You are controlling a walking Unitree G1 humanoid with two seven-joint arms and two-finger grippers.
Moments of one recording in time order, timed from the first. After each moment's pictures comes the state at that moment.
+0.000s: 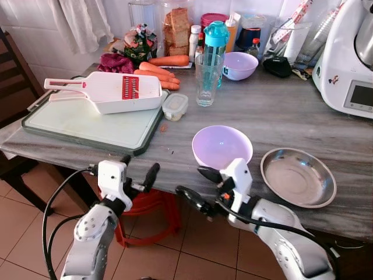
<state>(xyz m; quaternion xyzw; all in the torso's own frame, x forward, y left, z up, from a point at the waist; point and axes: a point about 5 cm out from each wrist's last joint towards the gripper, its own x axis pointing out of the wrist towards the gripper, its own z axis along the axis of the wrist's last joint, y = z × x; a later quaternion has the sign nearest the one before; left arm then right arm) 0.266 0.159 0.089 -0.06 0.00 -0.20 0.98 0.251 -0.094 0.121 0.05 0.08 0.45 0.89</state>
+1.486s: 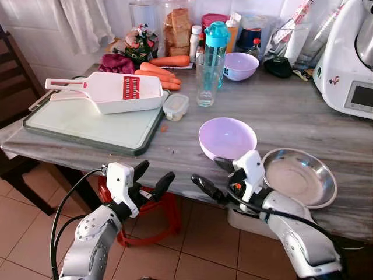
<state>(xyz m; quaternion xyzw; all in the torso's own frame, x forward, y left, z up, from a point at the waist) 0.261 0.145 0.089 -0.11 0.02 -0.30 0.95 0.265 -0.113 0.133 0.01 0.04 0.41 0.91</state>
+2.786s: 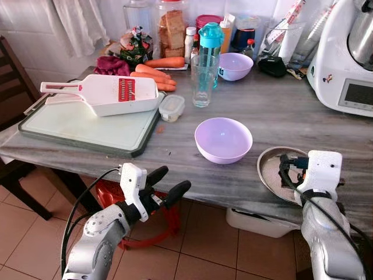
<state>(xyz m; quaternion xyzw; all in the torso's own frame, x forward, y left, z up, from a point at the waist) 0.257 0.123 0.091 -0.14 0.05 -0.40 0.91 0.266 -0.216 0.130 -0.06 0.08 -0.13 0.99</state>
